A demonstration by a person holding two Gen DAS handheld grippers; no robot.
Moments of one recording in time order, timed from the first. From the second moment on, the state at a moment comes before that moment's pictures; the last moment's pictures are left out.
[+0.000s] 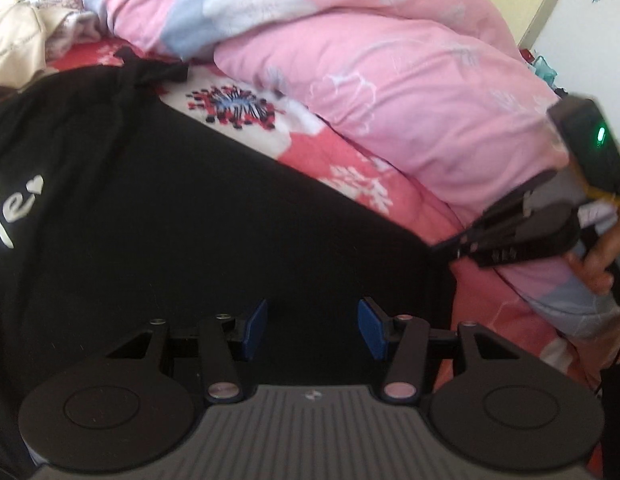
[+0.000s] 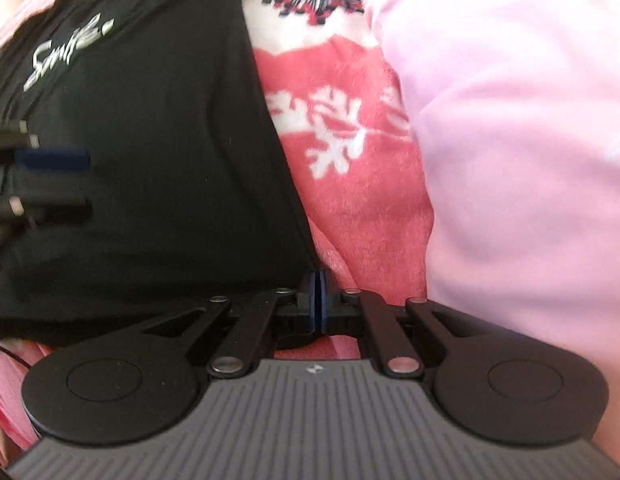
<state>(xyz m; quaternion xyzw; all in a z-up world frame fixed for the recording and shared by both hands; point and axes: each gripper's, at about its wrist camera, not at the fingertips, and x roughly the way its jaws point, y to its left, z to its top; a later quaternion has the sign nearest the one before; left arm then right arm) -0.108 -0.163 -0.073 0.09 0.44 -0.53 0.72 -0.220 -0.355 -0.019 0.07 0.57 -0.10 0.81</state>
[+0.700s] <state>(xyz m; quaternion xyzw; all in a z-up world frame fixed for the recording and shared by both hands) -0.188 -0.188 -0.096 0.17 0.43 -0.63 0.62 -0.227 -0.337 -0.042 0.02 0.64 -0.06 0.76</state>
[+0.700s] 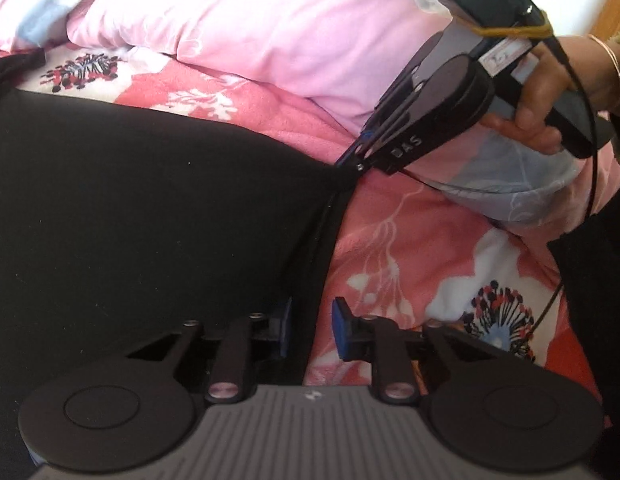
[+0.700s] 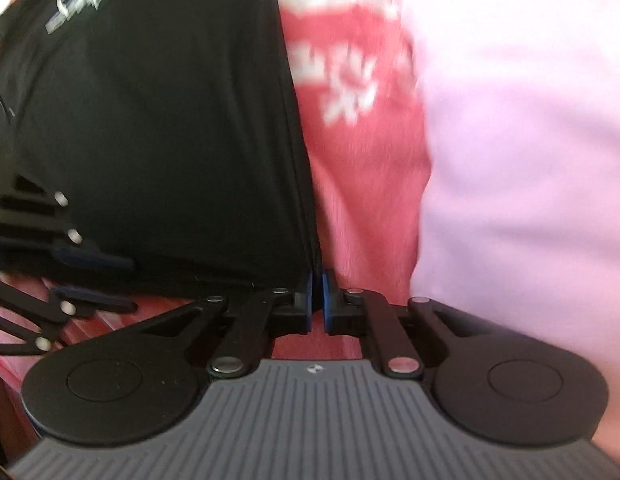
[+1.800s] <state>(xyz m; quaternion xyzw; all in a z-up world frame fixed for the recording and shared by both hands) 0.035 -0.085 -0.067 -0.15 0.46 -0.18 0.86 0.032 -0.336 -0.003 0.08 0.38 0.02 0.92</state>
